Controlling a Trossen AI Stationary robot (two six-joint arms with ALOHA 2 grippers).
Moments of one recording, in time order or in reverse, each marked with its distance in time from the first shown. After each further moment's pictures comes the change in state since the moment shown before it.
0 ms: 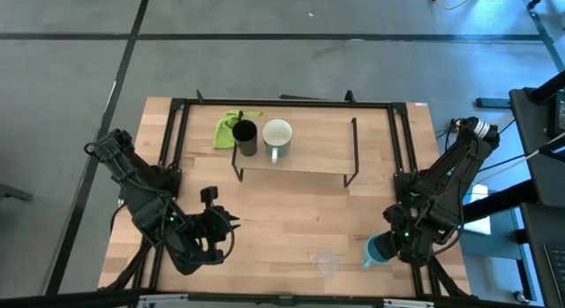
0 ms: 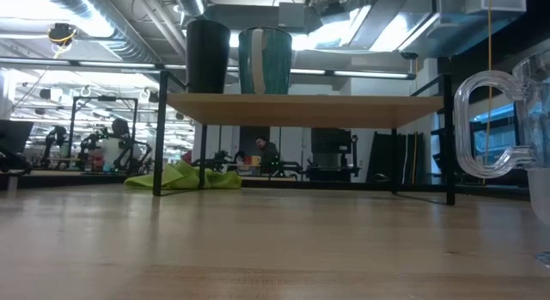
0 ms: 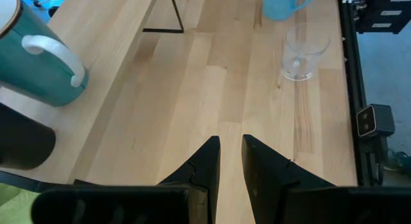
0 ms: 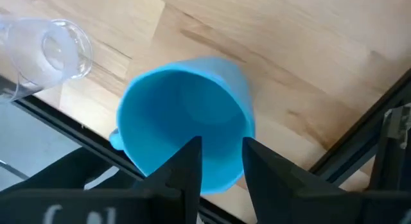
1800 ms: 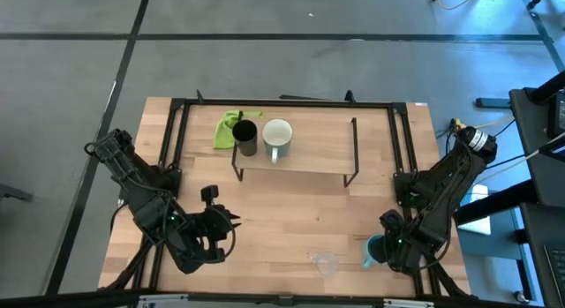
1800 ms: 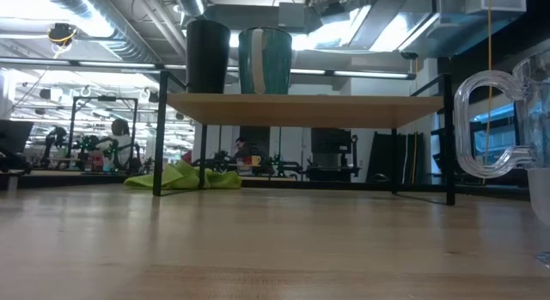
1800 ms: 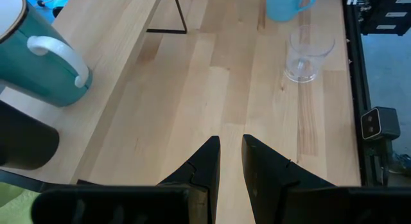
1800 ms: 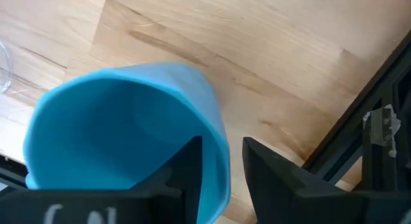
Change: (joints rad) left arm 0.008 0.000 0.000 -0.001 -0.005 0.000; right arm 0.003 0.161 0.001 -0.020 -0.054 0.029
